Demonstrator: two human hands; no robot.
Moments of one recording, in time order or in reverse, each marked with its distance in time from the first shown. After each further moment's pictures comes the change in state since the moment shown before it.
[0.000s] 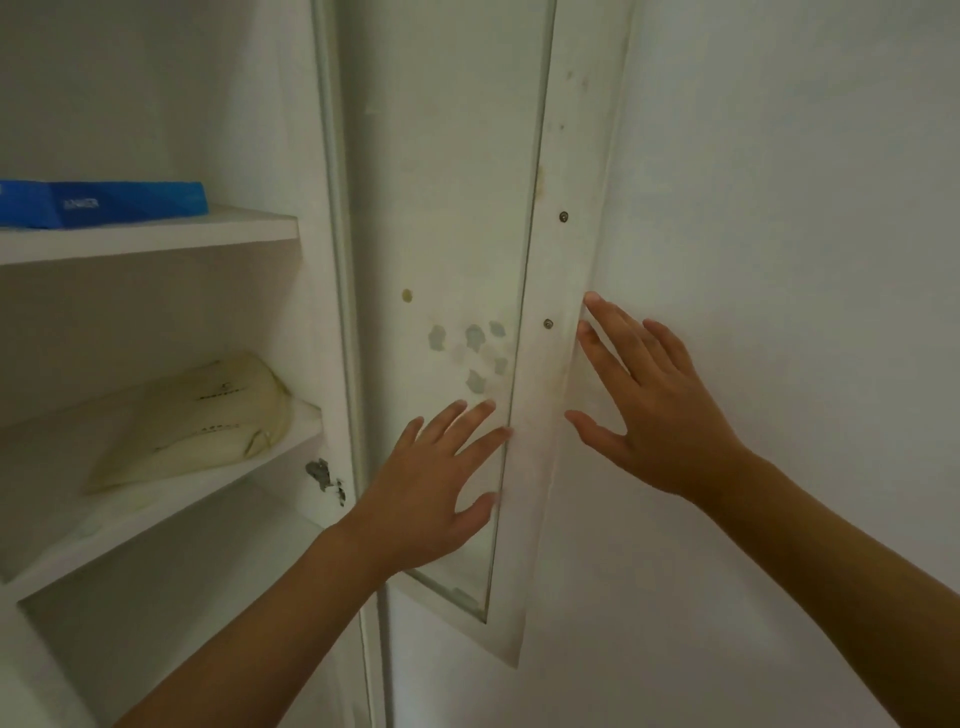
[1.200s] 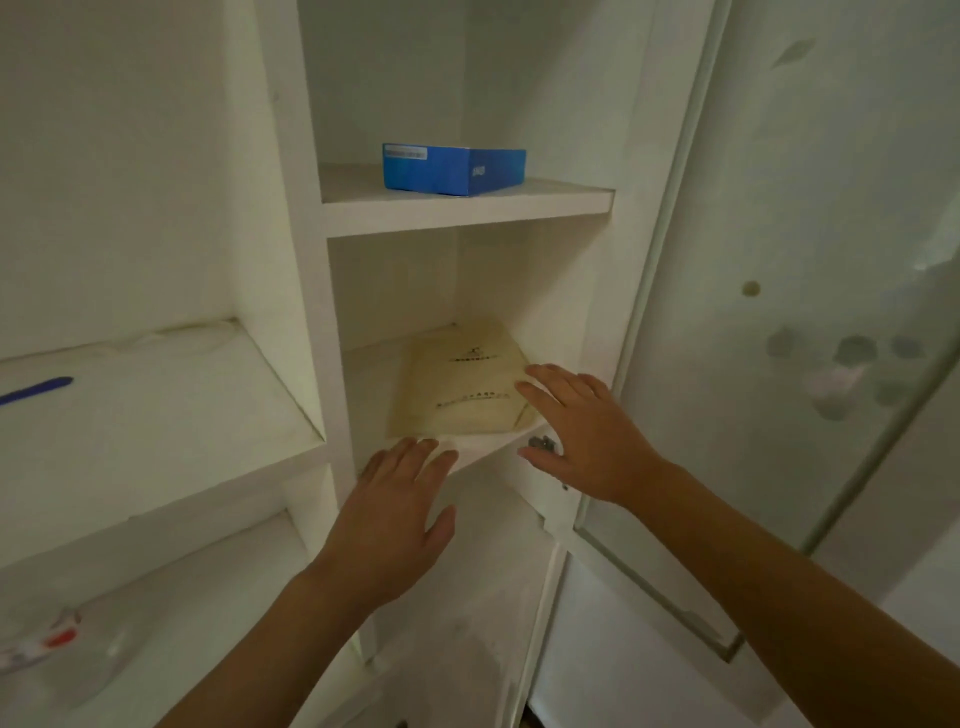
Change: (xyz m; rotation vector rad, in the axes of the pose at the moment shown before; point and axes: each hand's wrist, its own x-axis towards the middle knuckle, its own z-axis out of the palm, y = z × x) left_hand -0.238 -0.192 -0.069 0.101 -0.095 -0.559; right_hand 0.155 -0.292 0.154 0.484 -0.296 -0.212
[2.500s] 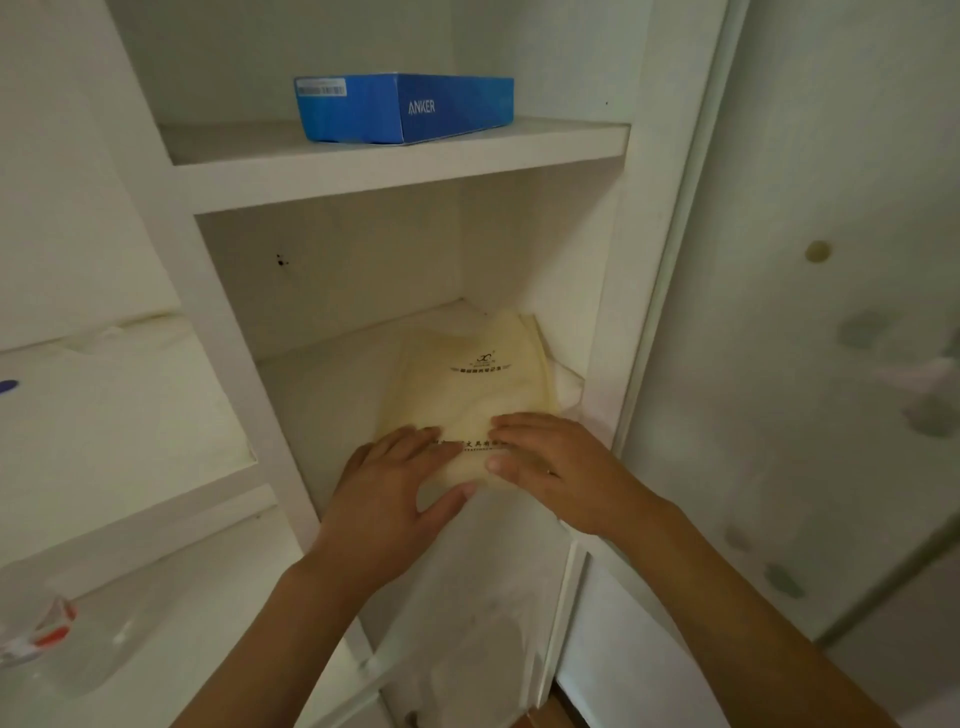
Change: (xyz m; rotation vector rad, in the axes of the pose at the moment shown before) left_hand 0.053 -0.002 0.034 -0.097 0.085 -0.125; right_hand 0.007 0.008 0.064 0.686 -0.100 0.107
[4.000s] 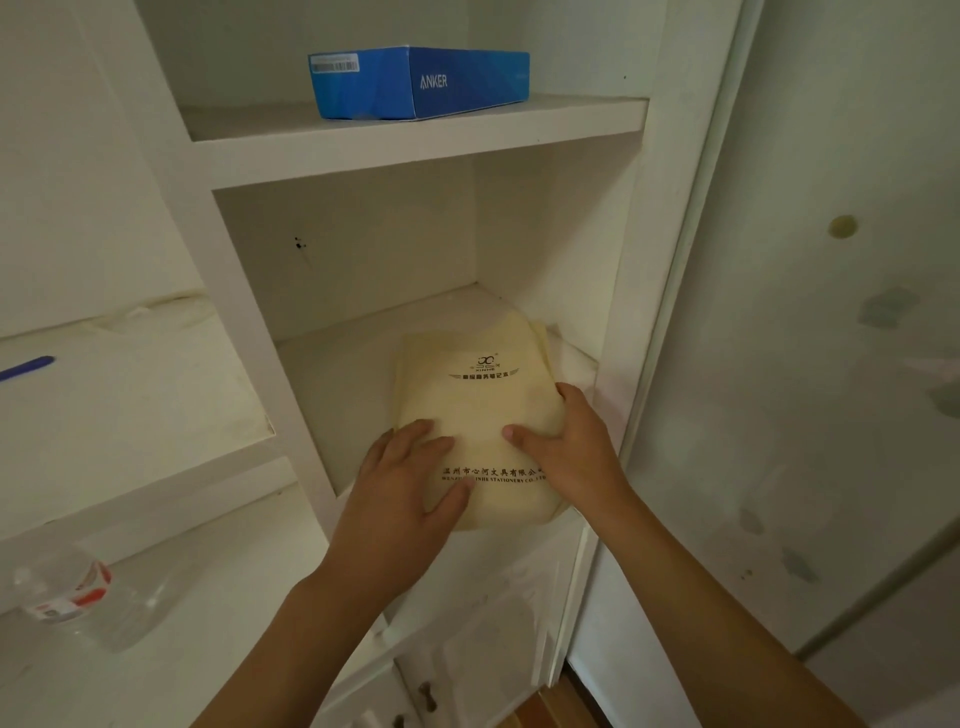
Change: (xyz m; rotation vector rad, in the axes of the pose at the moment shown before) left_hand -0.030 0.021 -0.009 -0.158 0.026 -0.184; right_hand 0.007 -0.013 0.022 0.404 0.308 0.486
